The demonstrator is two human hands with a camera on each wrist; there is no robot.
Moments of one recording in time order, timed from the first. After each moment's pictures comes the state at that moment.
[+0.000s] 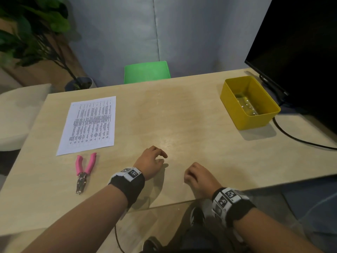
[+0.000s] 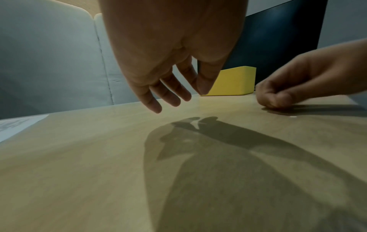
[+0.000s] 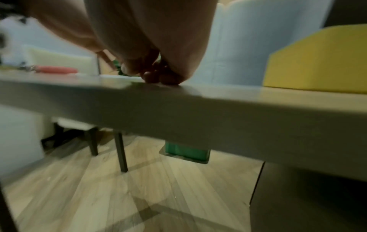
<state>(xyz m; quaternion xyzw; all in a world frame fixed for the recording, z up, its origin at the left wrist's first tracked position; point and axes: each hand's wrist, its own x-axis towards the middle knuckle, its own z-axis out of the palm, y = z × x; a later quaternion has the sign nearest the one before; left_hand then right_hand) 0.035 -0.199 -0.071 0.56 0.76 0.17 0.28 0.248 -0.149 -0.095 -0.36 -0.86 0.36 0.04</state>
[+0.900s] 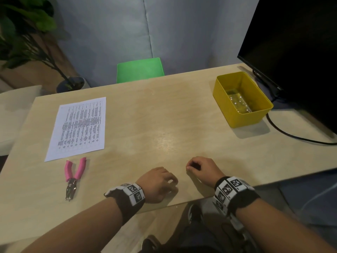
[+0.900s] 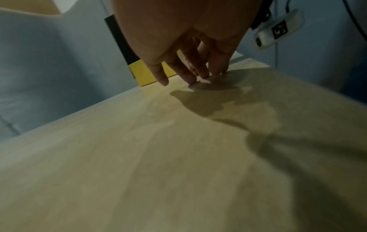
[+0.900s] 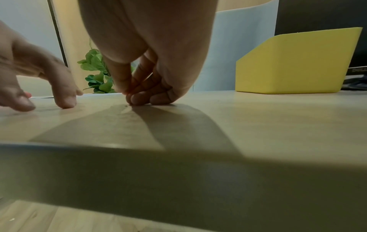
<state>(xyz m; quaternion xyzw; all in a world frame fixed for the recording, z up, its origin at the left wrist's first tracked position) 0.071 -0.215 -0.082 0.86 0.48 0.03 0.18 0.268 -0.110 -0.085 -0.45 -0.77 0.44 0.07</state>
